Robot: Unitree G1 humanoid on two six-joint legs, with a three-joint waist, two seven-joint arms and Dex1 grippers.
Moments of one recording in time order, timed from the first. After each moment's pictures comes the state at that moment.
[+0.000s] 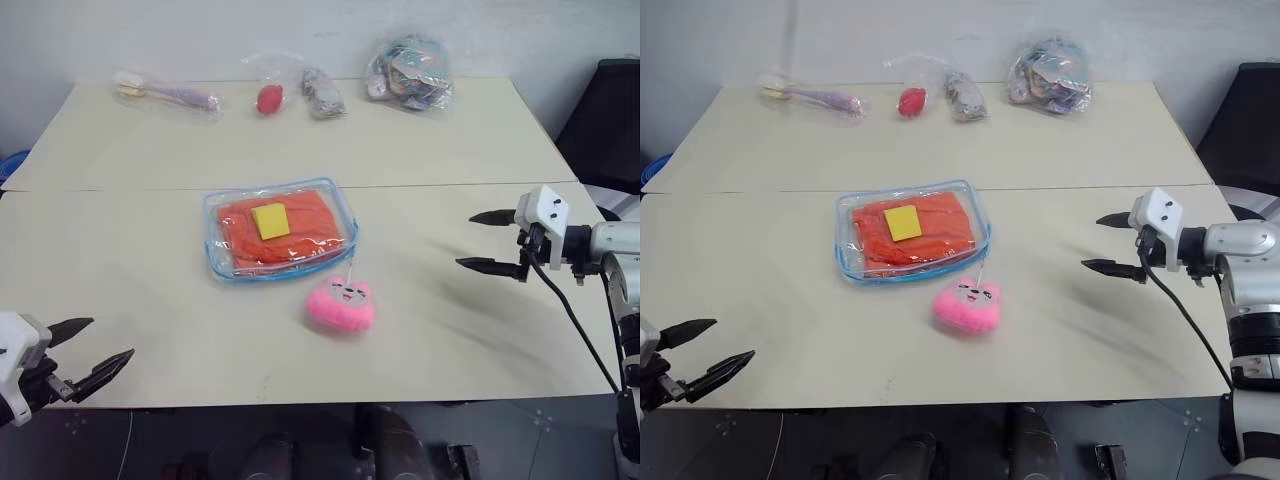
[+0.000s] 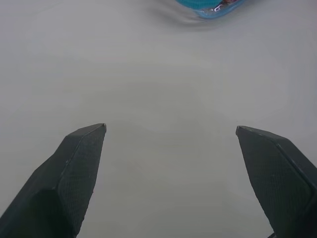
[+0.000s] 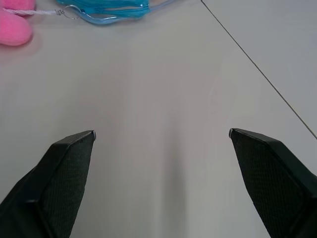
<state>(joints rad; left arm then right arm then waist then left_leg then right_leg) 0.53 0.75 0.81 -0.39 -0.49 0.42 -0.89 -0.65 -0.89 -0.03 0.51 0.23 0.00 1.31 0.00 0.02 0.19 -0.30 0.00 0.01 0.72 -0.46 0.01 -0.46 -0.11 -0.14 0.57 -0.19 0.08</state>
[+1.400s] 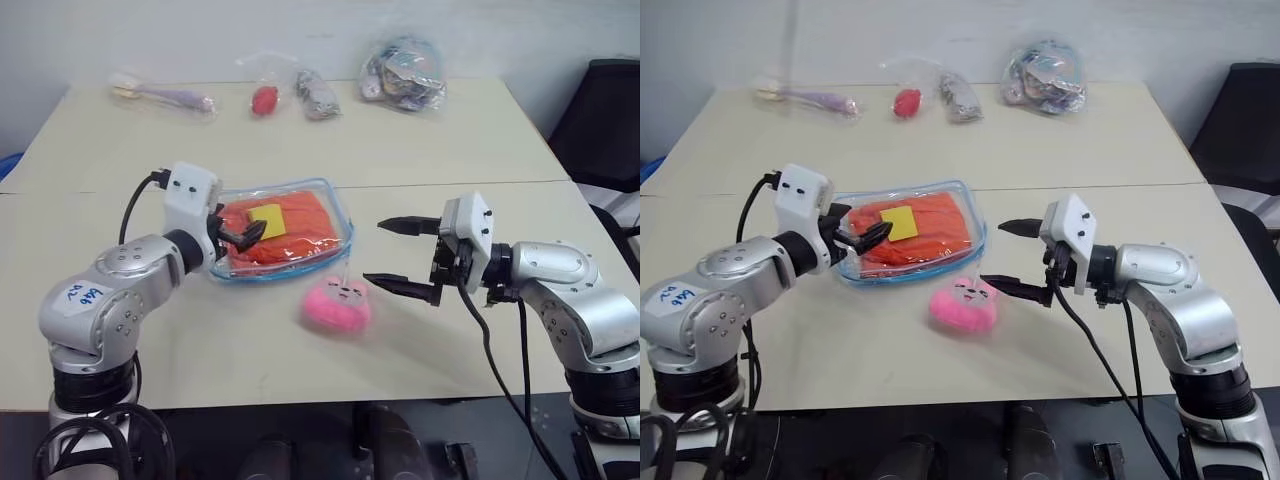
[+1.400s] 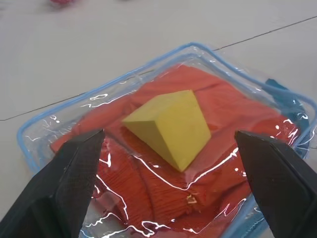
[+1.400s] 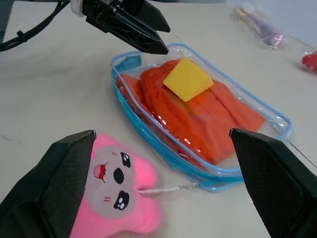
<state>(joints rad) -0.53 0.61 0.20 -0.50 -0.57 1.21 -0.14 -0.48 -0.67 0.00 -0.38 0.50 0.57 0.96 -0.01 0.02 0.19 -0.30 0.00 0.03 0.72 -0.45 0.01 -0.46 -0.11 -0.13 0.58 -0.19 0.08</state>
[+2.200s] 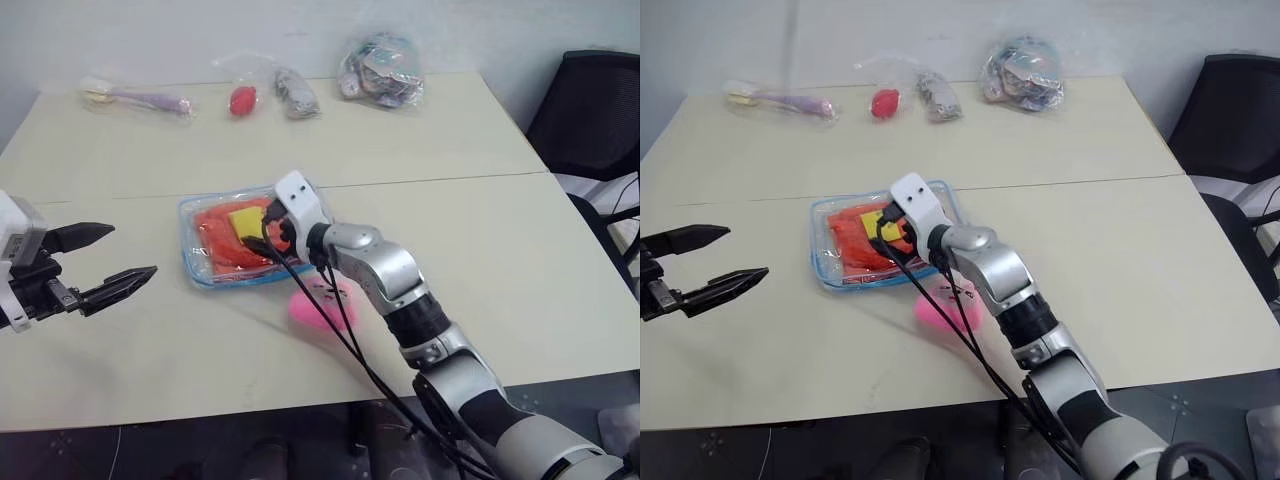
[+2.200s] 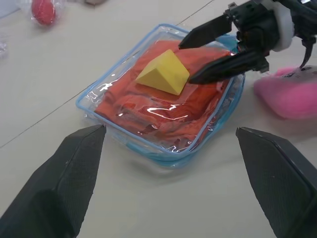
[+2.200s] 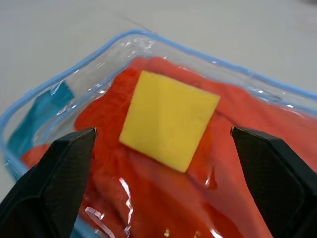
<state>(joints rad) 0.07 0.99 0.87 -0.60 -0.69 0.93 -0.85 -0.94 0.07 0.26 0.29 0.19 0.68 0.40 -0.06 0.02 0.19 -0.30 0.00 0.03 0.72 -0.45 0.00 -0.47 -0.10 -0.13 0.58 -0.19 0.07</state>
